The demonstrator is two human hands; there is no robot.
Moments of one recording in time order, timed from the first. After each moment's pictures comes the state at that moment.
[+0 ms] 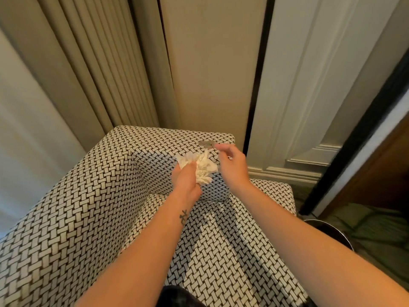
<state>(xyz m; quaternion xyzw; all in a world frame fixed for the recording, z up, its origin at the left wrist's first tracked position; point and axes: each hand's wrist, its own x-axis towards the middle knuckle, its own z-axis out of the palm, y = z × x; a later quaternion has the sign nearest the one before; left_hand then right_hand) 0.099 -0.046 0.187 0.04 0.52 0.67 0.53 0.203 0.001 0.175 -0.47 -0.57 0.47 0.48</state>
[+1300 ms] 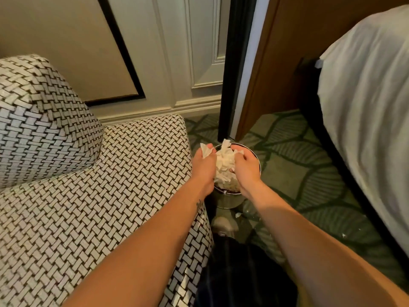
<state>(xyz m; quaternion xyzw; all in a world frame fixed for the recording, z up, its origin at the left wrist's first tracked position) 0.458 0.003 -0.056 0.25 0.57 0.39 0.68 0.557 -0.021 -0.067 -0.69 -0.23 0.46 0.50</state>
